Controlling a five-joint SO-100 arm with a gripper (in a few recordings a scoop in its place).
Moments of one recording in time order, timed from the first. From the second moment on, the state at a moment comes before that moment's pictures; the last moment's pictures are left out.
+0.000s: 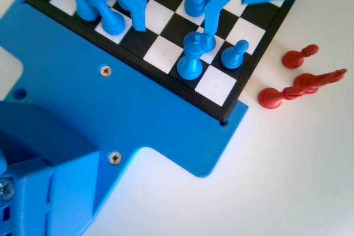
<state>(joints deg) 22.7 111.1 146.2 55.4 -144.5</state>
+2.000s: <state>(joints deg) 28.7 109.7 154.2 40.3 -152.8</state>
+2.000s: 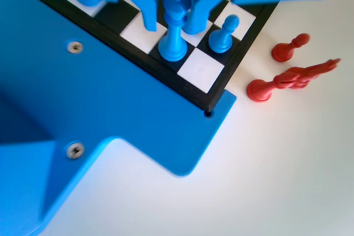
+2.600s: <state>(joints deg) 25.5 109.7 147.1 53.5 -149.8</state>
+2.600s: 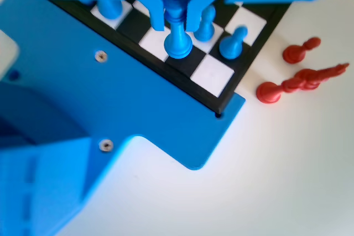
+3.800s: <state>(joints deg) 16.9 100.5 139.8 50.6 -132.0</state>
